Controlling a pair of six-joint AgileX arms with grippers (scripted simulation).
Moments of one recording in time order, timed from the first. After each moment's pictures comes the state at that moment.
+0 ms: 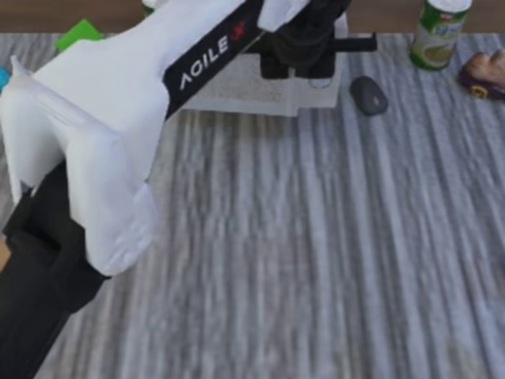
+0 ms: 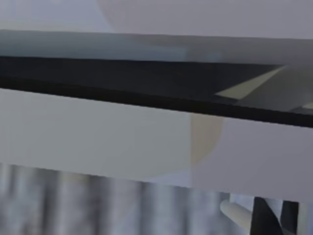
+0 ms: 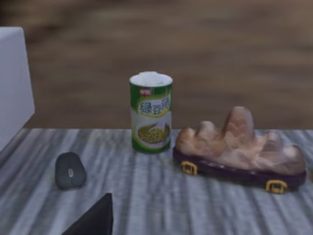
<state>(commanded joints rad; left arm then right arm) -0.68 2.56 2.64 -1.22 -0.32 -0.62 0.00 0.00 0.00 0.00 0.00 0.00</state>
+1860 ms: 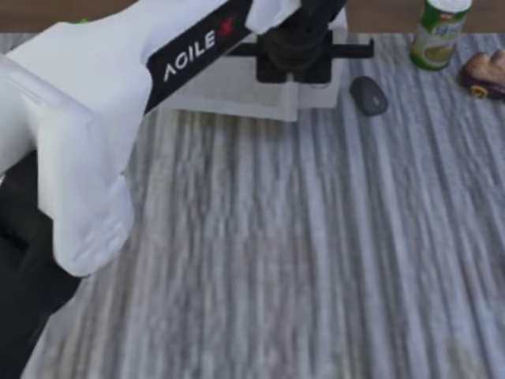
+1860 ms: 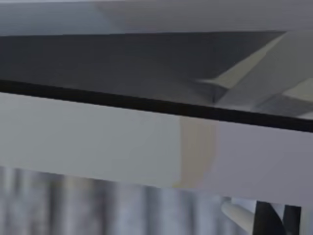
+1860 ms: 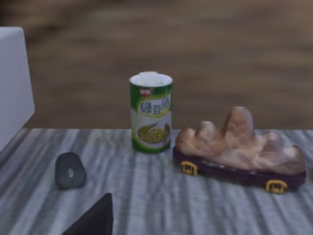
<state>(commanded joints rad) -0.68 2.44 2.42 -1.11 -0.30 -0.56 0.00 0.00 0.00 0.00 0.00 0.00</state>
